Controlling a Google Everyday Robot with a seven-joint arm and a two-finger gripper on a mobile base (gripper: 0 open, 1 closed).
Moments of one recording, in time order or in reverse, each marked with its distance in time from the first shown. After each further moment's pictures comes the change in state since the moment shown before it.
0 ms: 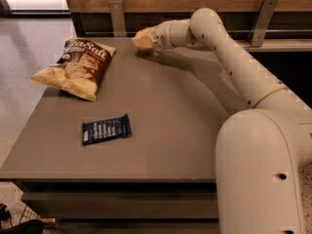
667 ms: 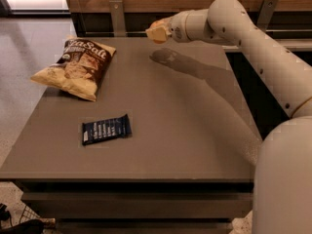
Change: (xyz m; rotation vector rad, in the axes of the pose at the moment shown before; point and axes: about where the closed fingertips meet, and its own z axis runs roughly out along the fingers) arm -0.023 -0.002 -0.074 0.119 0.017 -0.039
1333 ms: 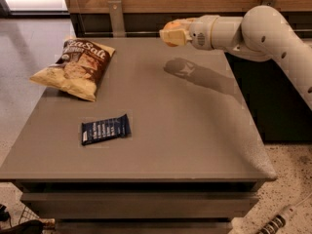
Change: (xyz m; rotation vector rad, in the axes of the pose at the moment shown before) arm -0.006 0.030 -0.081 -0.051 -0.126 0.037
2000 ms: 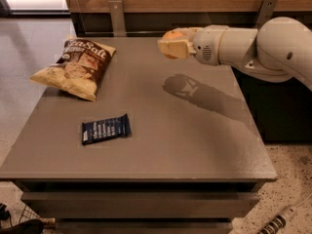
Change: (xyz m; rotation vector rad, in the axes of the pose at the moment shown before) arm -0.007 0.079 -0.056 -0.011 -0.017 0.037
